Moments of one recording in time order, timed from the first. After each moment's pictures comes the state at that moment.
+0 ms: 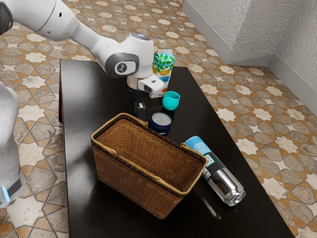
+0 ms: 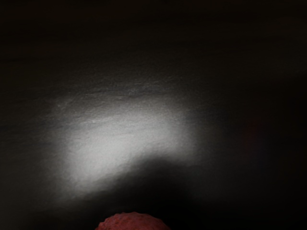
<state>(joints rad) -0.07 -0.28 0.22 -2.42 -0.08 2.25 0.30</state>
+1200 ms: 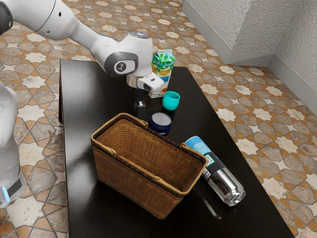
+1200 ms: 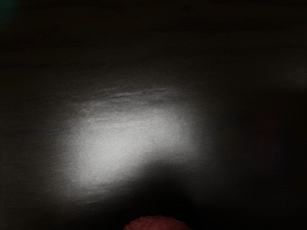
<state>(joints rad) -0.06 -0.29 0.23 -2.42 -0.08 2.27 0.30</state>
